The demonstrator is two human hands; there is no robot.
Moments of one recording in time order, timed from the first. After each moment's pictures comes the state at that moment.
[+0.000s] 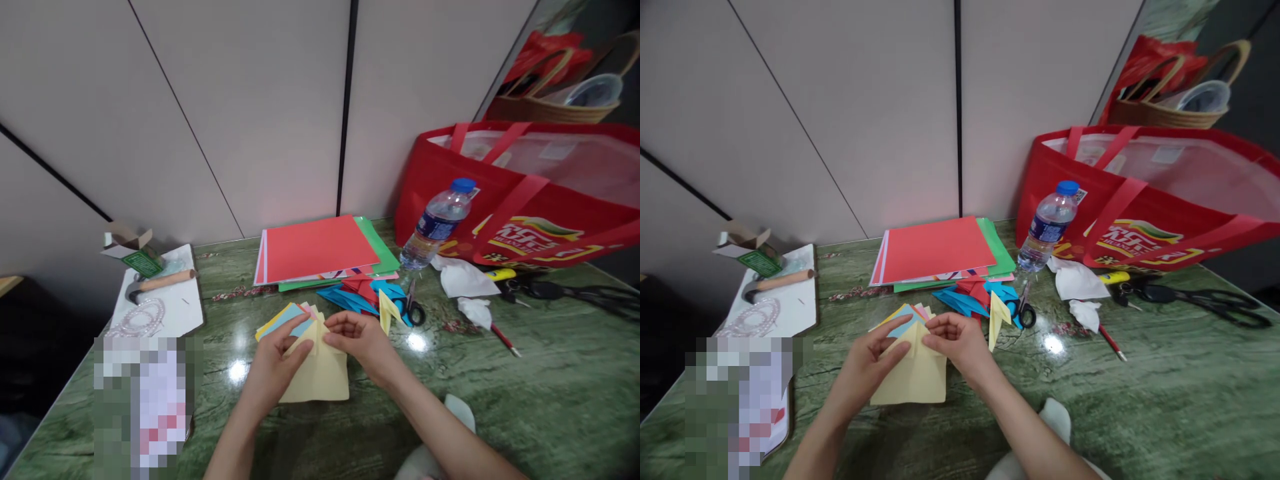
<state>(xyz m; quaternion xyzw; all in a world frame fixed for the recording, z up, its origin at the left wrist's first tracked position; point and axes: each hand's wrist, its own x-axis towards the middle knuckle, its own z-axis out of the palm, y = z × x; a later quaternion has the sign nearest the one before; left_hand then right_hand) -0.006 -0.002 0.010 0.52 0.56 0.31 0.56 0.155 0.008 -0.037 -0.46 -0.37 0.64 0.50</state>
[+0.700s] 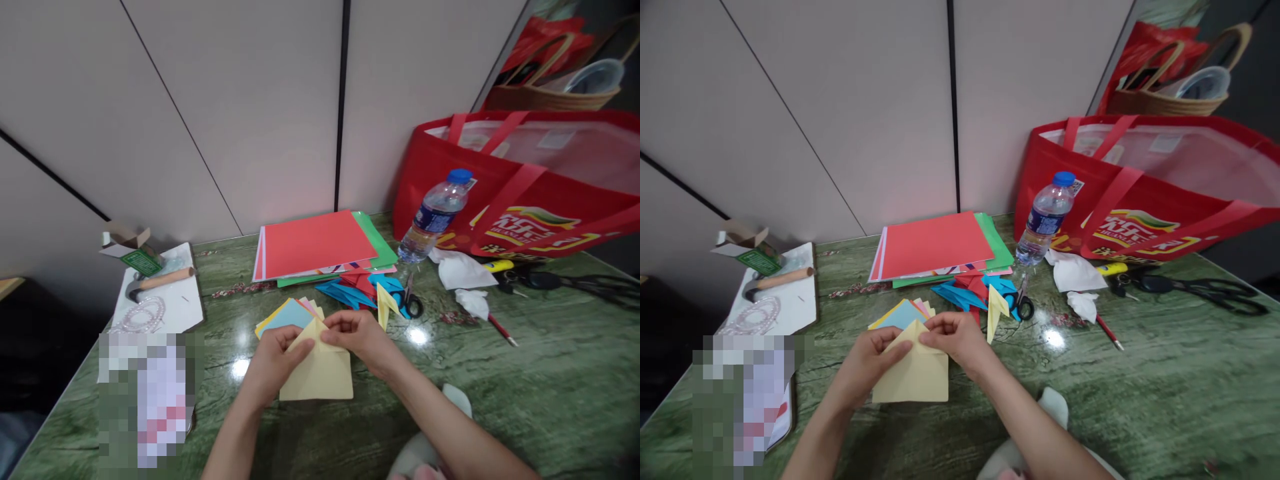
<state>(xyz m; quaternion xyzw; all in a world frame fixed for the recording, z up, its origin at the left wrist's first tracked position) -0.004 -0.004 0.008 0.47 0.57 0.28 0.62 0.157 0.006 -0.028 -0.47 -0.36 0.68 0.44</state>
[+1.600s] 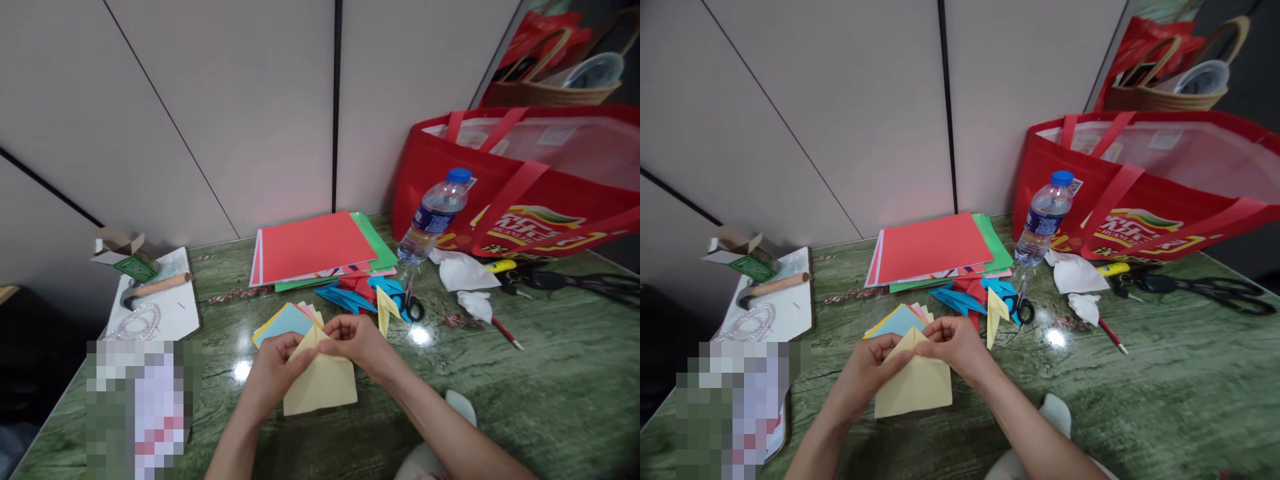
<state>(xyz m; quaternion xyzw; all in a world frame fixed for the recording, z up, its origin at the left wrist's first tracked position) -0.003 -0.002 0.002 0.47 0.56 0.28 0.62 0.157 0.010 -0.032 -0.47 -0.35 0.69 0.43</state>
